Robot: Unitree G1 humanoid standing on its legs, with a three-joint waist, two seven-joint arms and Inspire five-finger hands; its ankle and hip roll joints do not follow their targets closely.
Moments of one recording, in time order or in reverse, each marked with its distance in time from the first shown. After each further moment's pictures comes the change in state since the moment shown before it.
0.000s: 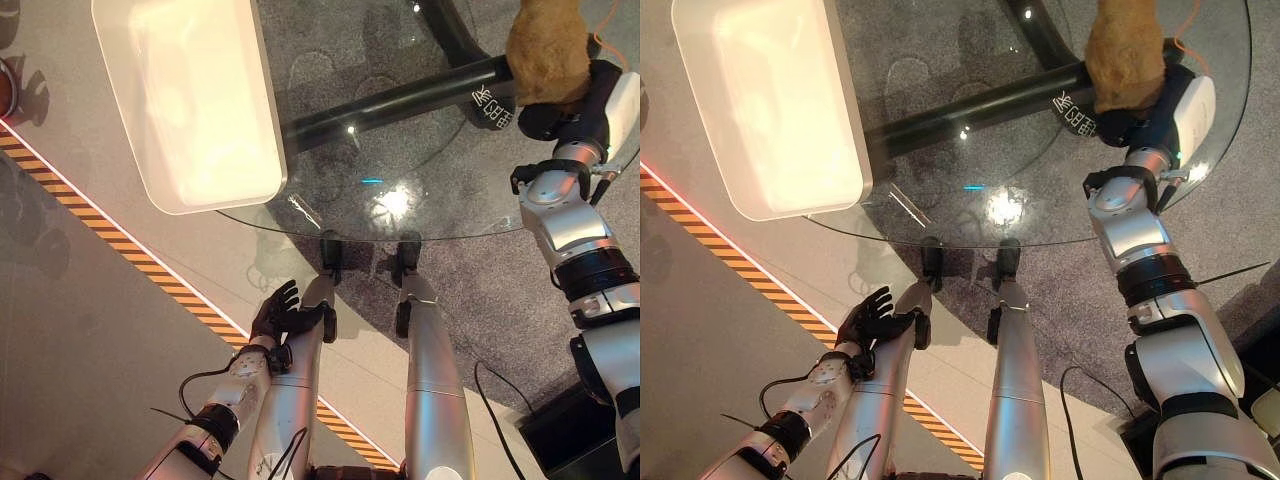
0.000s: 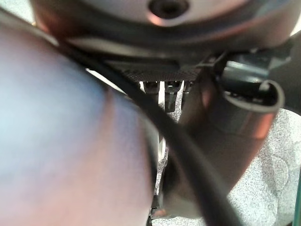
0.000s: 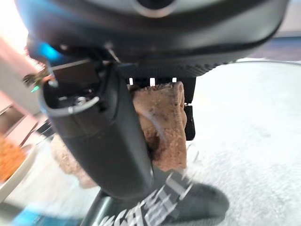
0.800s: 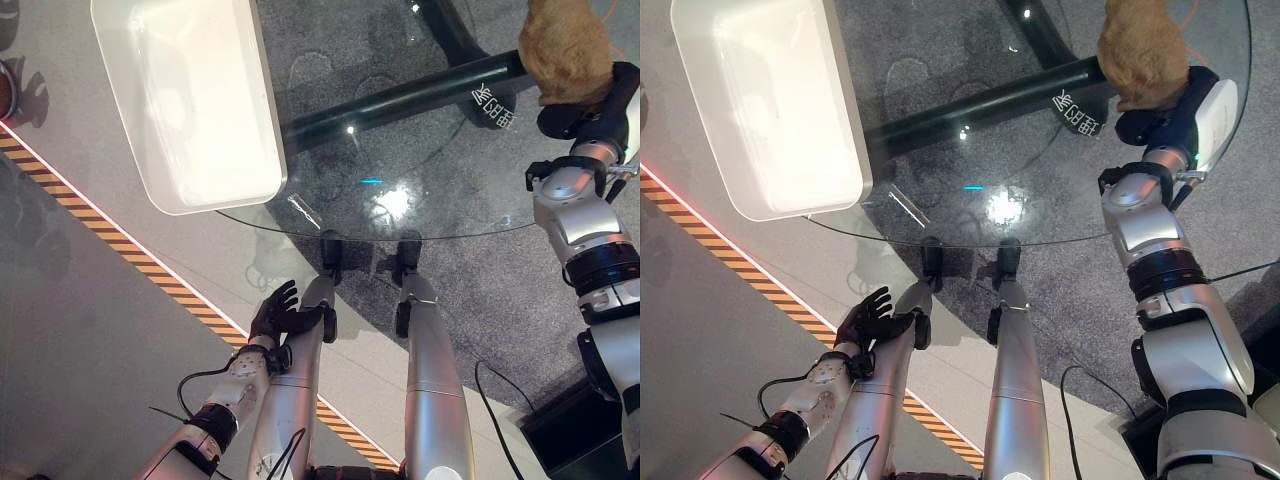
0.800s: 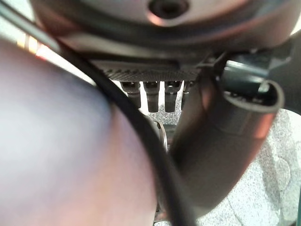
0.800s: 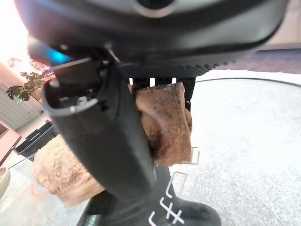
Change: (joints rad) left arm 0.000 0.024 -0.031 -0.003 -0.003 0.002 0.011; right arm -0.032 -0.049 -0.017 0.163 0.151 -0.067 -0.087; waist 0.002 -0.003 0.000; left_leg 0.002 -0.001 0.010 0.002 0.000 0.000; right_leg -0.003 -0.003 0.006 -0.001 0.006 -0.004
